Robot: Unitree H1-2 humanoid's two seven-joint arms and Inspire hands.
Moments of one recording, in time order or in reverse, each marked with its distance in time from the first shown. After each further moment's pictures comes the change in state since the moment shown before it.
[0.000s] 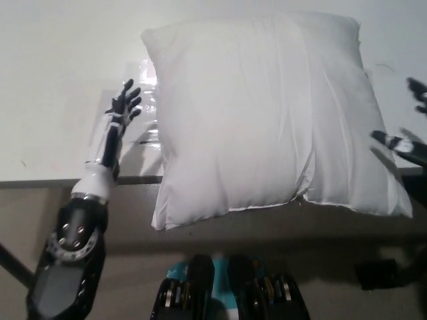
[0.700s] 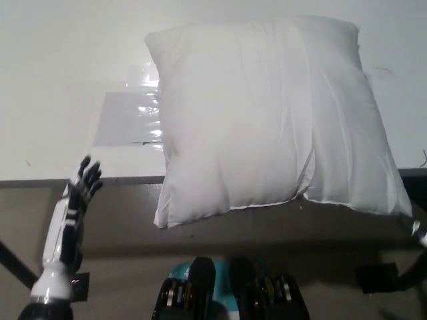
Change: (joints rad) left_arm 0.412 -0.009 0.067 -0.267 0.019 -0.046 0.001; right_arm 0.416 0.201 -0.144 -0.120 -0.012 -0.264 -0.025
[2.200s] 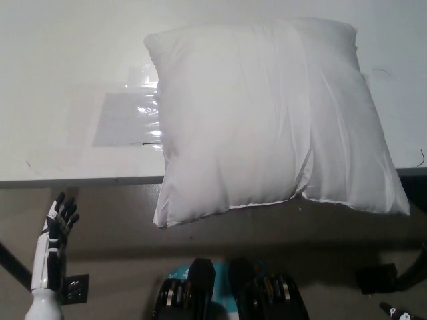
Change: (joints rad) left_arm 0.007 -0.047 0.115 0.255 0.012 -0.199 -0.002; right_arm 0.123 0.015 0.093 0.410 -0.242 -0.388 -0.210
